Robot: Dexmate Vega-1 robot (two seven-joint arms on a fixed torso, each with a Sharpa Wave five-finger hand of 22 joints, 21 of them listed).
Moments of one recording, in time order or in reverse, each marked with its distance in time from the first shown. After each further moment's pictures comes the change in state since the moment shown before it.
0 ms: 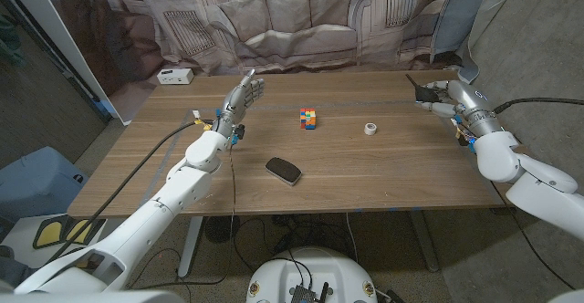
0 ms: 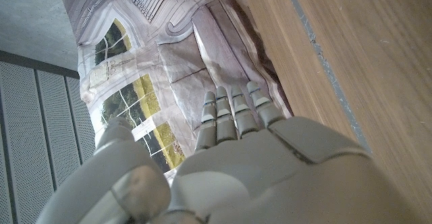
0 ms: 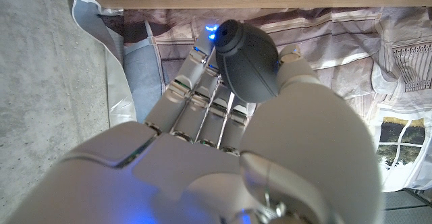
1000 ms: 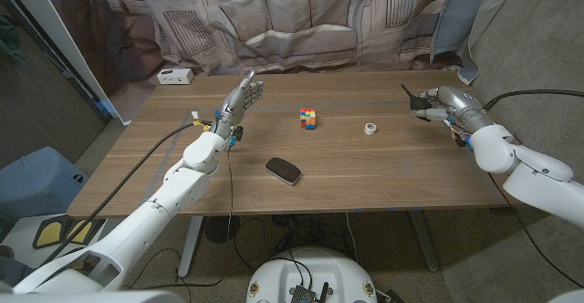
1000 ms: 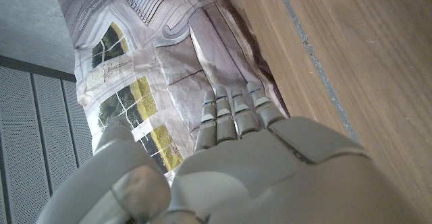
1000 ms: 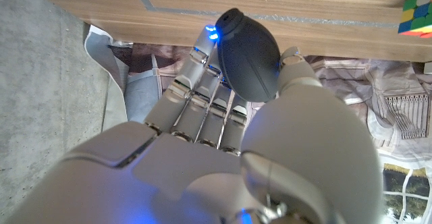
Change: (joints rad) left arm 0.006 0.013 -0.003 0.007 -0.004 0.008 -0.012; left_hand 0.000 0.000 0.000 -0.008 0.000 0.006 0.006 0.000 0.000 0.000 0.000 0.001 0.000 0.000 0.000 0.000 0.000 0.000 0.000 0.000 0.000; right arm 0.079 -0.086 -0.095 -0.030 0.023 -0.155 0.155; right_hand -0.020 0.001 -0.008 0.000 0.004 -0.016 -0.005 -0.005 0.000 -0.009 0.002 -0.003 0.000 -0.014 0.000 -0.008 0.000 -0.001 0.001 -0.005 -0.005
